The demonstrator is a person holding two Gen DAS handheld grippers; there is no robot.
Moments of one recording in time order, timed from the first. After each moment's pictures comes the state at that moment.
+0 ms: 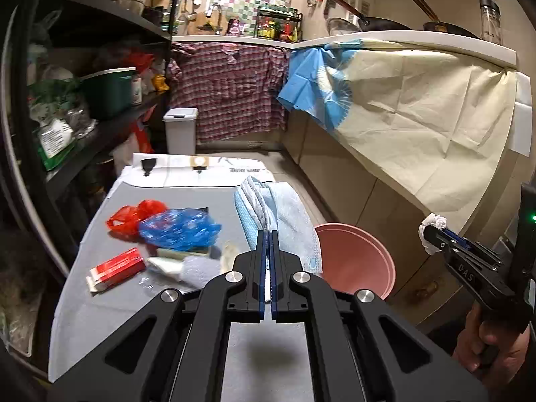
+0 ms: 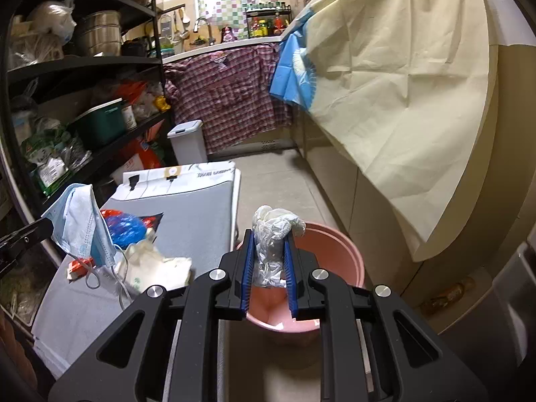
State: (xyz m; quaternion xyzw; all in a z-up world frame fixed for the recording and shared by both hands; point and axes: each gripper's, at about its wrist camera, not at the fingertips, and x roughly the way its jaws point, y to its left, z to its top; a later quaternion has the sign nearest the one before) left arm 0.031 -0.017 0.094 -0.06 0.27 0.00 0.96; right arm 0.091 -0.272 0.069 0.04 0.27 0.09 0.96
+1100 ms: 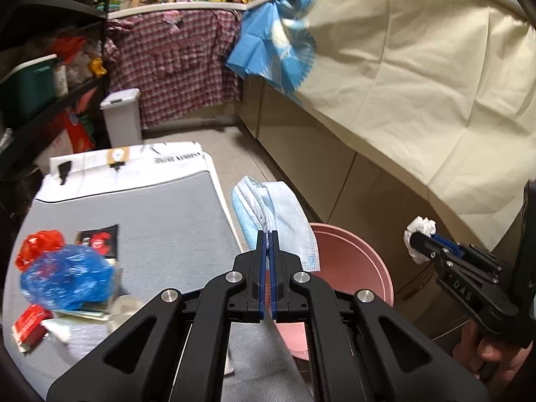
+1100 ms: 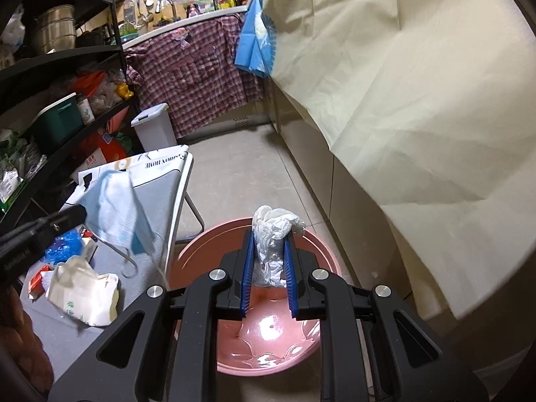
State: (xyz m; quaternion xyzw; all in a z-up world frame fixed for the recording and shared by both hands) left arm 0.189 -0.091 0.031 -0.03 0.33 -0.09 0.94; right arm 0.203 -0.312 0.010 0.06 0.33 0.06 0.94
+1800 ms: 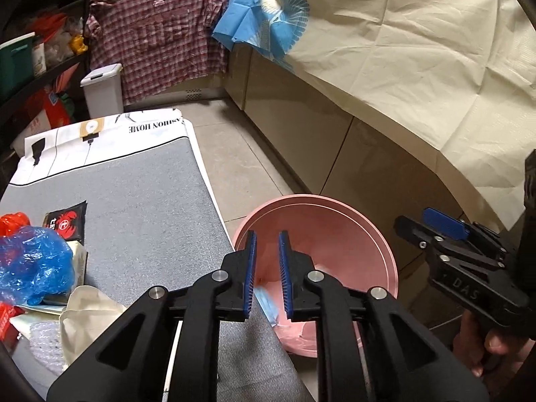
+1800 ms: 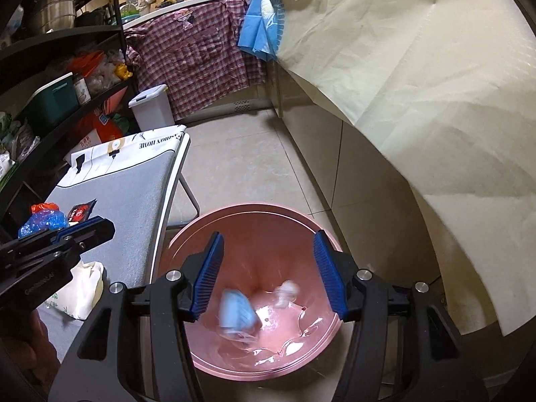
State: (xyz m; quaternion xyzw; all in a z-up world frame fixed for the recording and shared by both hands) left arm 0.205 -0.098 -0.005 -0.04 0.37 -0.12 0.92; right arm 0.224 -0.296 -0.007 0.03 0.36 0.06 0.93
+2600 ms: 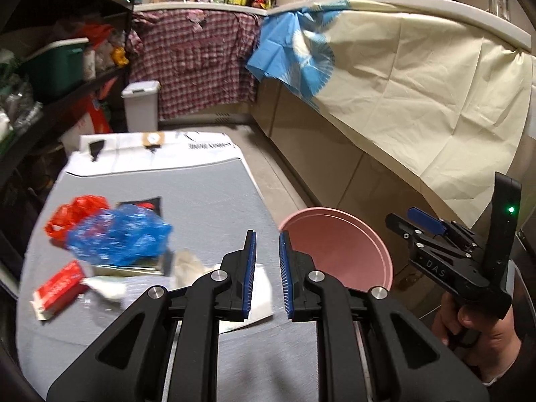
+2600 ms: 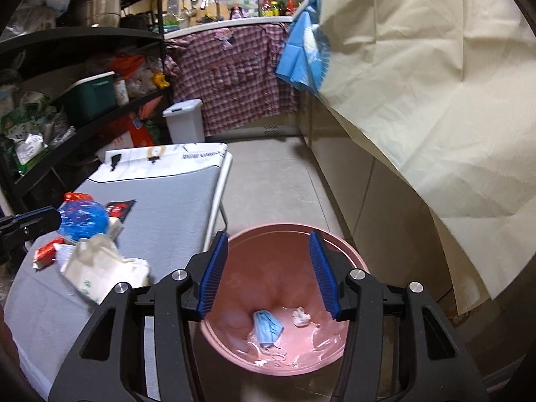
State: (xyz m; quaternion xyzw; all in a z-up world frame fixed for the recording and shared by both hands) left arm 0.112 -0.022 0.047 -0.06 0.32 -0.07 0.94; right arm 0.176 -0.261 0.023 0.00 0.29 0.12 0.95
